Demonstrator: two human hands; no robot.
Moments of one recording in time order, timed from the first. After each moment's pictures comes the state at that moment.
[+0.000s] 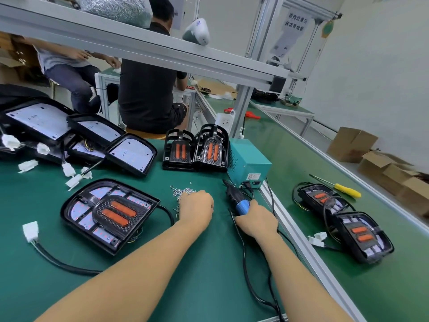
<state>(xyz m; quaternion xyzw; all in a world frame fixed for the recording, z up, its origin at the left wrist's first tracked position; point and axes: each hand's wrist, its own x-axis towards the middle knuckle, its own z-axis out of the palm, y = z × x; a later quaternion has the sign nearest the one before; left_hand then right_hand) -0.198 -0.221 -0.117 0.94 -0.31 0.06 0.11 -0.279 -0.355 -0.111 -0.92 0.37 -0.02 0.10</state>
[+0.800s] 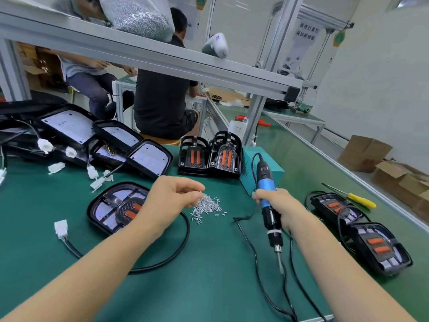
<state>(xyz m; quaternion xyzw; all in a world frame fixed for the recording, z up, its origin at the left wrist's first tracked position) -0.217 -0.105 -0.047 0.71 -0.22 -0.08 0.67 -0.275 -0.354 -0.040 -0.72 0.34 -0.06 0.60</state>
